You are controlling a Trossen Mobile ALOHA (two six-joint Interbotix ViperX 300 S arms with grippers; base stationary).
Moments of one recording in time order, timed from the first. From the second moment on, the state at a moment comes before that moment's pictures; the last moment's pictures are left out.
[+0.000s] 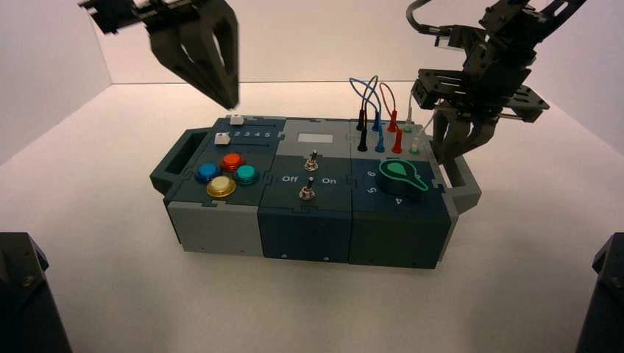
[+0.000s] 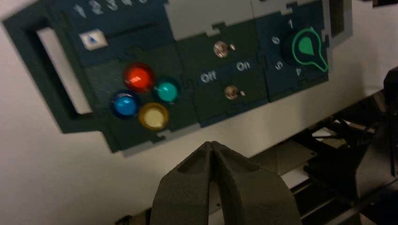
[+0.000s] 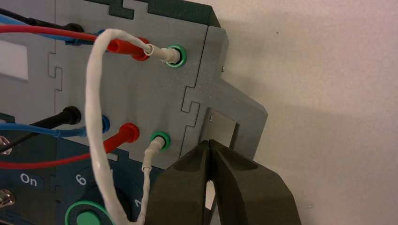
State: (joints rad) left arm -0.85 -0.40 0.84 -0.19 0.89 -0.39; right arm 0.36 -0.05 0.98 0.28 0.45 0.02
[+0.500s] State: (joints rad) left arm -1.03 -0.18 0.72 -0.20 0.85 -0.54; right arm 0.36 -0.04 0.98 0.28 0.44 0.02
